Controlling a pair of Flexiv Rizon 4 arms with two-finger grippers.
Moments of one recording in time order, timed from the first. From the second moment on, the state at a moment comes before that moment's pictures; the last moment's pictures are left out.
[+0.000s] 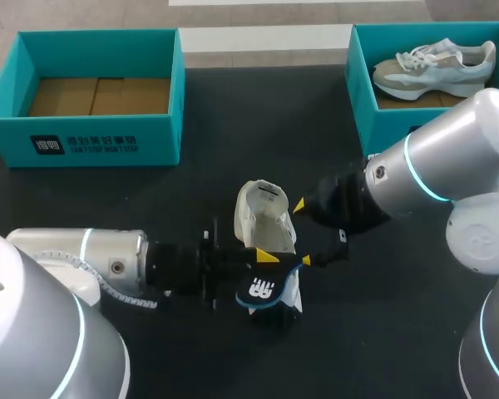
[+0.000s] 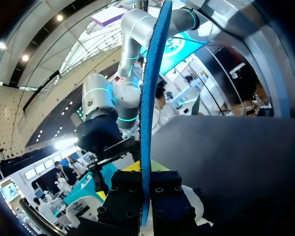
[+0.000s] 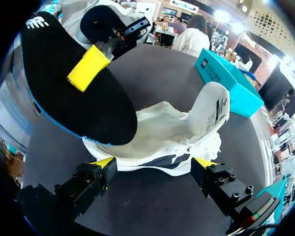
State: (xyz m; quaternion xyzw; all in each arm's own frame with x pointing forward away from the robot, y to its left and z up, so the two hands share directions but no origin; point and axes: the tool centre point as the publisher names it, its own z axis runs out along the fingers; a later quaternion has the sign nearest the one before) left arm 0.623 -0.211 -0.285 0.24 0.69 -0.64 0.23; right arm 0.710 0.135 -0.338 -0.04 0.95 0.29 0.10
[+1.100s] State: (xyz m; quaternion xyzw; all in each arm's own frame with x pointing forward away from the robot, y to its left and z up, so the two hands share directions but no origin) left arm 0.675 -0.214 -0.339 0.23 0.70 -0.62 0.26; right arm 0.710 0.135 -0.338 -0.04 0.95 0.29 0.10
